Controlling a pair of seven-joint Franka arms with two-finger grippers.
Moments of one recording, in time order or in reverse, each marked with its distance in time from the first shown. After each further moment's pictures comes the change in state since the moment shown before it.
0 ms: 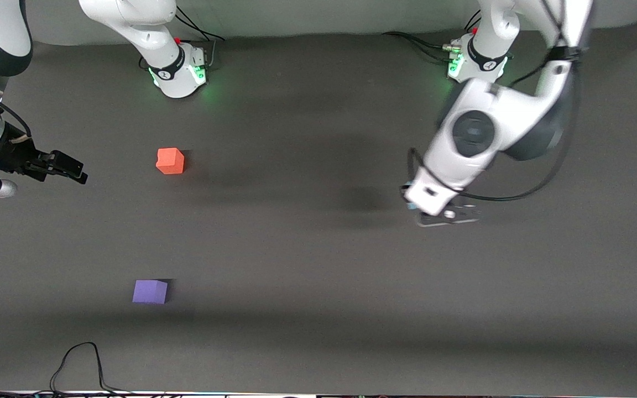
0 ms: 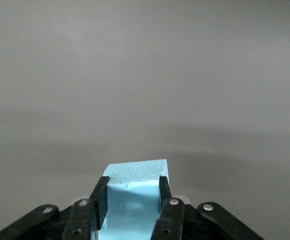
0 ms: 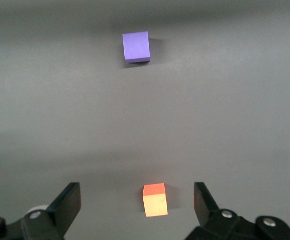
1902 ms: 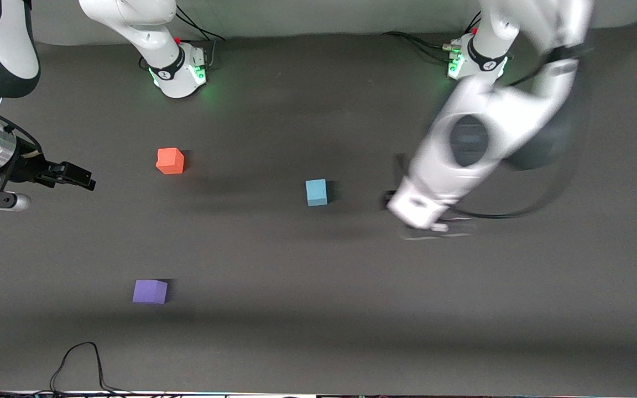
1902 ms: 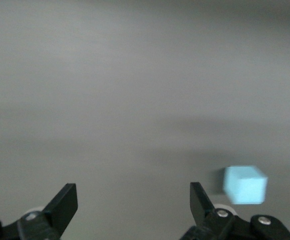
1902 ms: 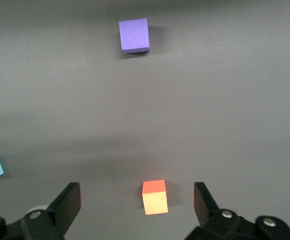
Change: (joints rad) left arm 0.128 0.027 0.043 0.312 -0.059 -0.332 0.219; right arm 0.006 0.068 0.004 0.025 0.006 -0.012 0.000
